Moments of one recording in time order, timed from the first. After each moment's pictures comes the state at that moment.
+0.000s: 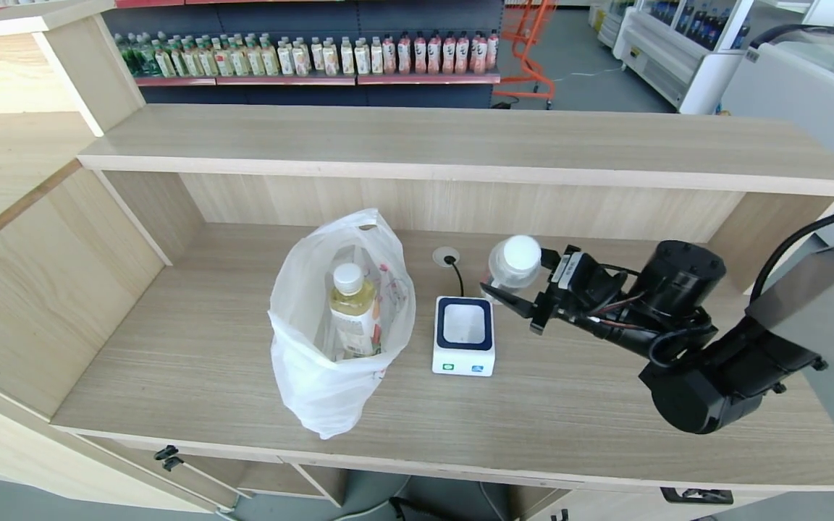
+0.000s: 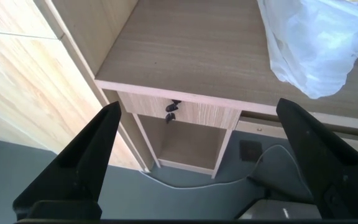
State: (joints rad) left arm 0.00 0.00 0.00 0.05 0.13 0.01; right arm 0.36 2.13 -0.86 -1.50 0.65 -0.69
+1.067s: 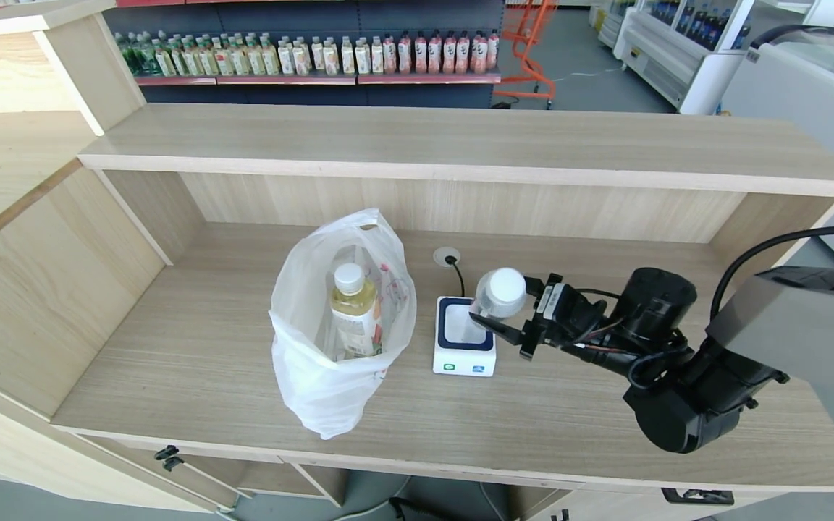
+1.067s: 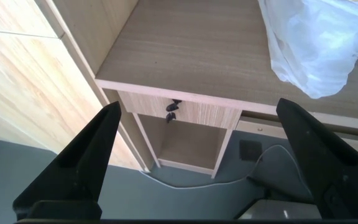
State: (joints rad) left arm 0.00 0.00 0.00 0.05 0.13 0.01; right arm 0.37 2.22 -0.82 -1.57 0.68 -0.68
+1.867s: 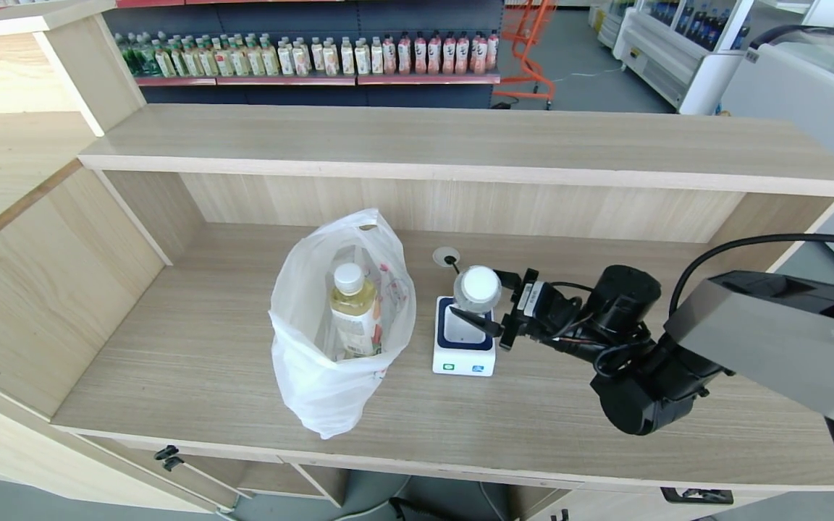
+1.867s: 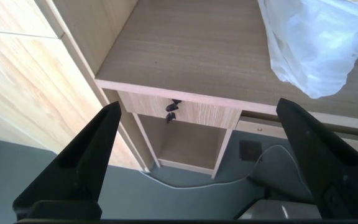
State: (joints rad) left arm 0.00 0.00 0.00 0.05 0.13 0.01; right arm 0.39 2.34 -0.99 -1.57 0.75 -0.66
